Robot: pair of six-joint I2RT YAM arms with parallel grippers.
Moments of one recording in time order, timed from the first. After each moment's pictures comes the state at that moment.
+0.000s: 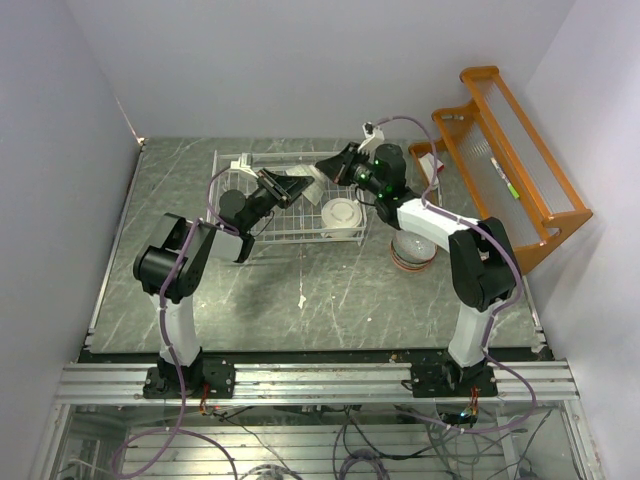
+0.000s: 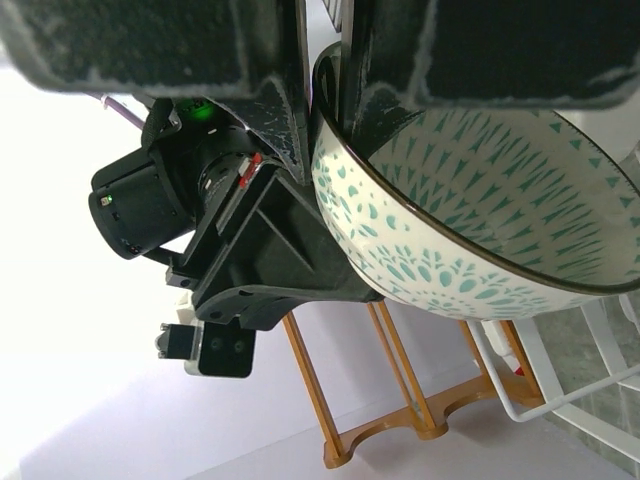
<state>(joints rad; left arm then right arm) -0.37 1.93 0.85 1.38 0.45 -1.38 0.45 1.89 1.28 0.54 -0.35 0.66</state>
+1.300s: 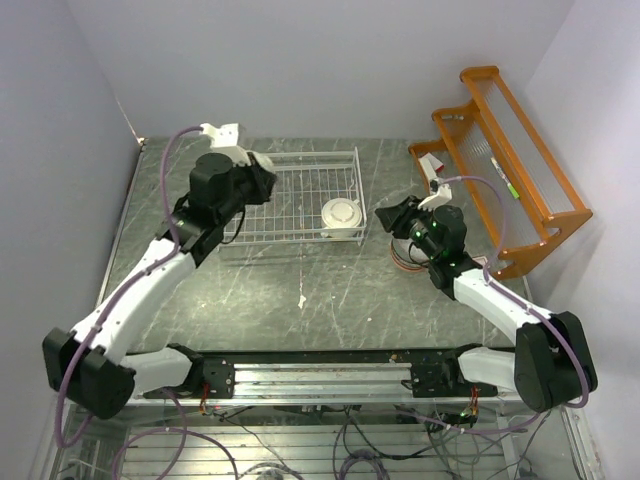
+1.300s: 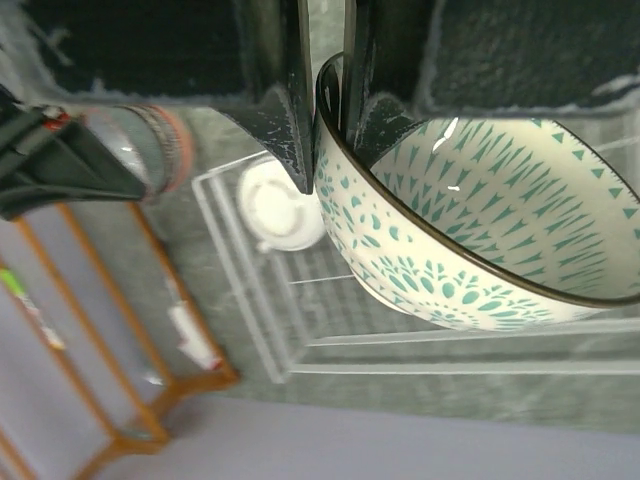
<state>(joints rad) -0.49 1.22 1.12 -0.08 0.00 -0.44 0.32 1.22 0.57 0.48 -0.14 0.58</state>
